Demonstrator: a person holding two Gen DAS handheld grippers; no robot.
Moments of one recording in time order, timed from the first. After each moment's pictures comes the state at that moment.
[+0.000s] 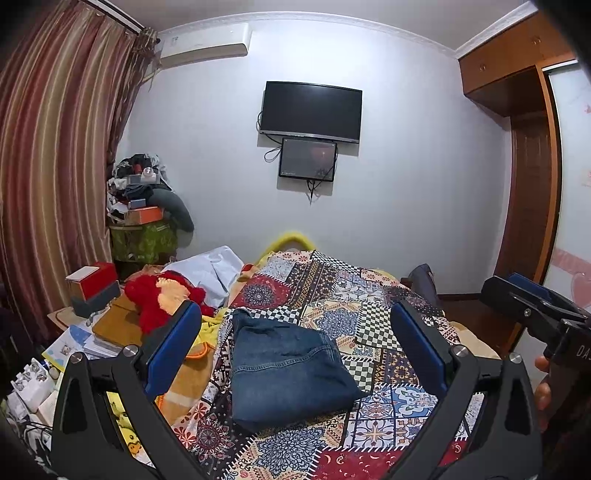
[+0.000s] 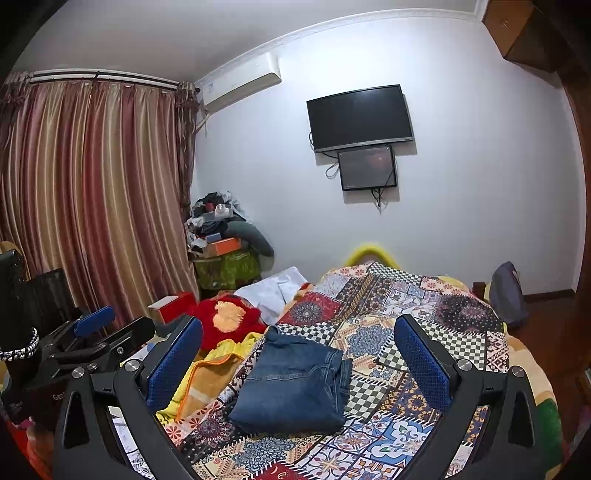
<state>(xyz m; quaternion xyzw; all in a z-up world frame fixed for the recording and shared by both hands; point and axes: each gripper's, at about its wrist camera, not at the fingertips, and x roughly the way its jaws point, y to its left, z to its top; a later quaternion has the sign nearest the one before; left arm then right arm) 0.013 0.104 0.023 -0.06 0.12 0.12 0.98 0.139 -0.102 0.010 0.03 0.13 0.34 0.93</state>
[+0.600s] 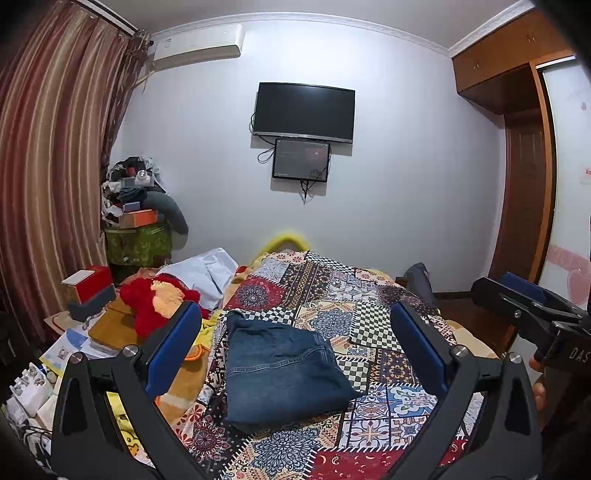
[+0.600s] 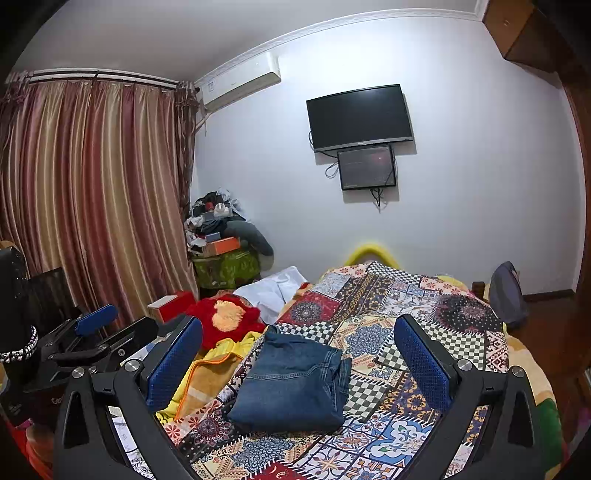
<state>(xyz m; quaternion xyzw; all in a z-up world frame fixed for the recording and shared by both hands) 0.015 0.102 0.021 -0.05 0.12 0.10 0.99 0.139 -0.101 0.009 0.04 0.13 0.34 0.93</state>
